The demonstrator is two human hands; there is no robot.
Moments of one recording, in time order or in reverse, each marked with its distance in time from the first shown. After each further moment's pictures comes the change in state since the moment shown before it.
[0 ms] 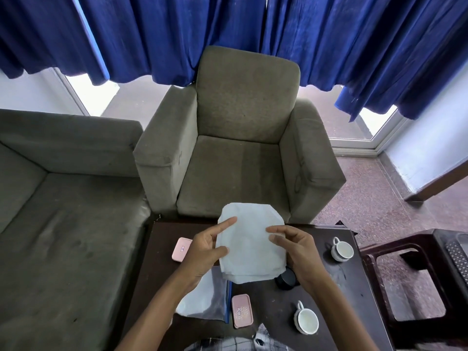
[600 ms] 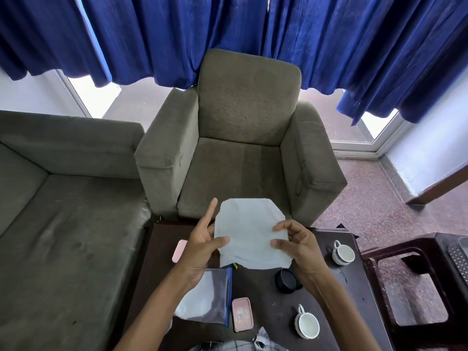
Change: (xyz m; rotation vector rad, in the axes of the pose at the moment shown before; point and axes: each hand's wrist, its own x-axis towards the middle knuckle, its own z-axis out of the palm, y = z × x) left_hand 0.006 0.012 -0.002 -0.132 0.018 0.038; right_hand 0.005 -0.011 0.001 0.177 -0.105 -0.071
